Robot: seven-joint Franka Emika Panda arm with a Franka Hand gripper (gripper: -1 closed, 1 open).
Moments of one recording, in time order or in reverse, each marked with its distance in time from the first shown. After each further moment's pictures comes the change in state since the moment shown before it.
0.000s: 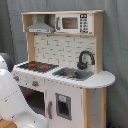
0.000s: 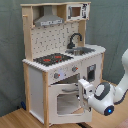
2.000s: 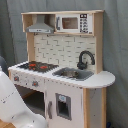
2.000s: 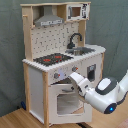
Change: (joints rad) arm 0.112 -0.044 -0.003 0.324 0.002 -0.117 -0.575
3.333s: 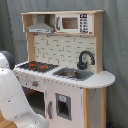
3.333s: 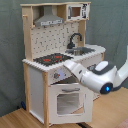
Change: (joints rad) arm -0.024 0.110 -0.026 0.053 0.030 0.018 -0.439
